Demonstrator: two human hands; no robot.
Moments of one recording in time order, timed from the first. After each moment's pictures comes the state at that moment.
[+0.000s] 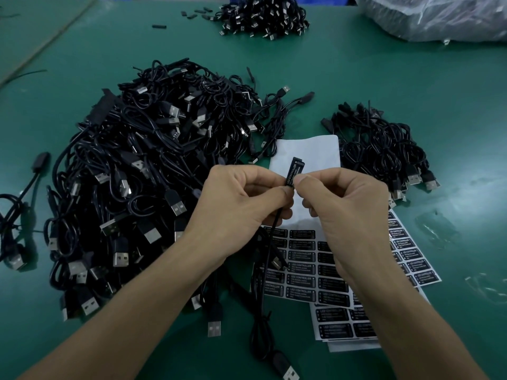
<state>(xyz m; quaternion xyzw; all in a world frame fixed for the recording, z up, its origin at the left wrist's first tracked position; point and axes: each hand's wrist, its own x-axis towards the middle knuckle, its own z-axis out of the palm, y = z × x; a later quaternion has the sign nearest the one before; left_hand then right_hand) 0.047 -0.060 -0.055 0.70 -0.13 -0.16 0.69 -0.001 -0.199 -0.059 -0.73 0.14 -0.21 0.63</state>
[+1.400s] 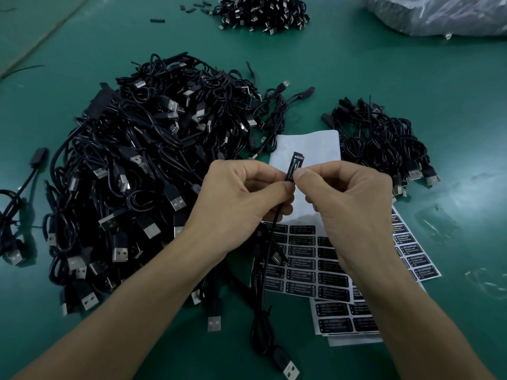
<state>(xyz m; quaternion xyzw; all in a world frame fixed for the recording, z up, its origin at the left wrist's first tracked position) 0.047 -0.061 -0.058 0.70 -0.14 -0.15 0.68 0.000 -0.202 -0.060 -0.75 0.11 -0.23 0.61</state>
